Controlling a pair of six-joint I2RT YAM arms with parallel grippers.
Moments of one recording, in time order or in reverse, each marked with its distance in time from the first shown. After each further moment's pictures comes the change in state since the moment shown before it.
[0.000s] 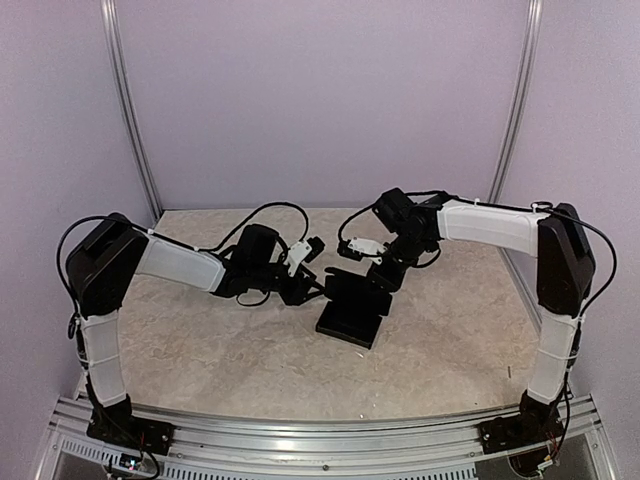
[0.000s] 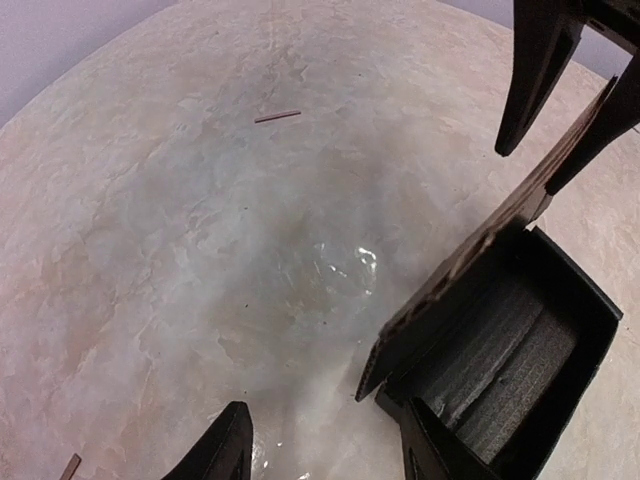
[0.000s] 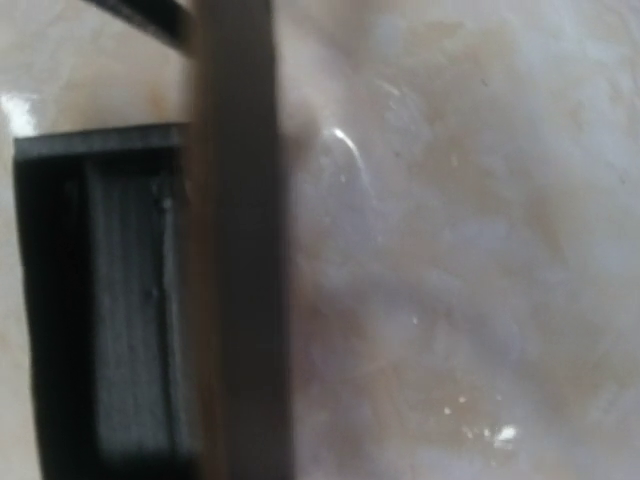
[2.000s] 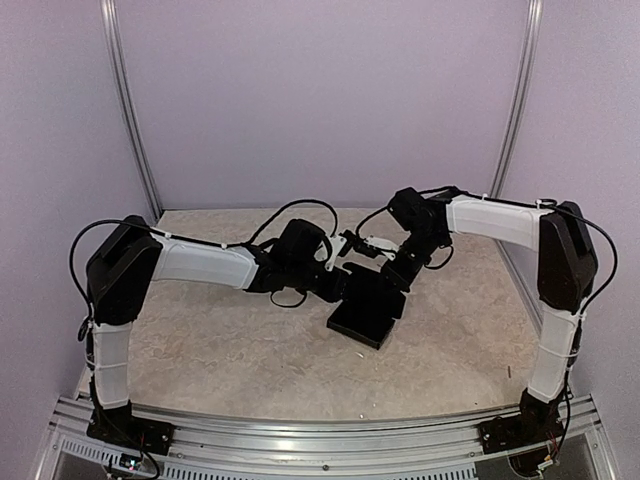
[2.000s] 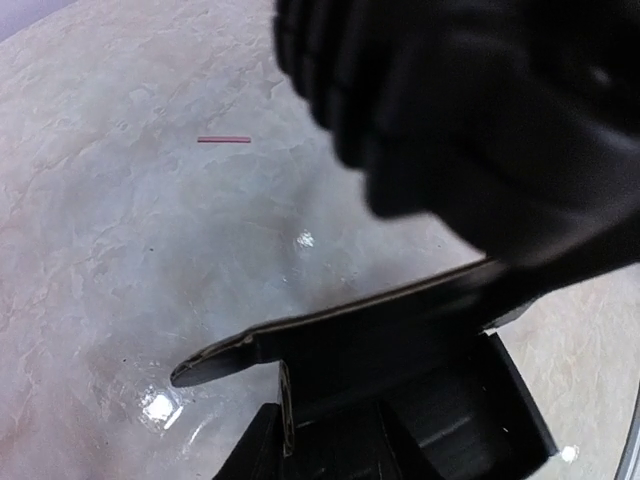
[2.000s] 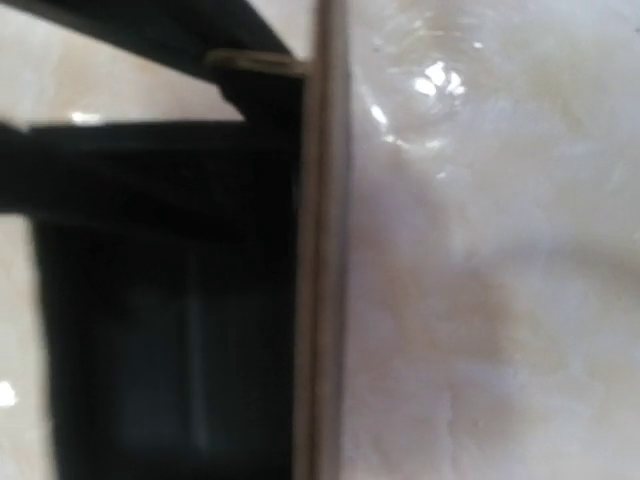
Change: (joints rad) left arm -0.171 0.110 0.293 -0.214 -0.171 -0.381; right arm -0.080 0.035 0.035 -0.115 -0.117 0.108
